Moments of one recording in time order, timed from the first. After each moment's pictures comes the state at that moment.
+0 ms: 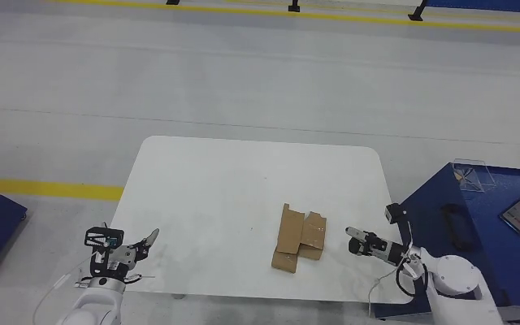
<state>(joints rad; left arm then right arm) 1.73 -1.15 -1.60 -1.80 1.33 0.00 0.00 -1.38 -1.11 1.73 -1.35 0.17 -0.25 1.25</state>
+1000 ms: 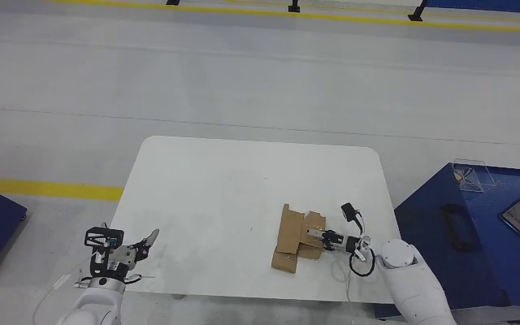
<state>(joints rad) 1.73 -1.15 -1.60 -1.80 1.33 0.00 0.00 -1.03 -1.17 1.32 -0.78 0.06 -0.47 1.05</state>
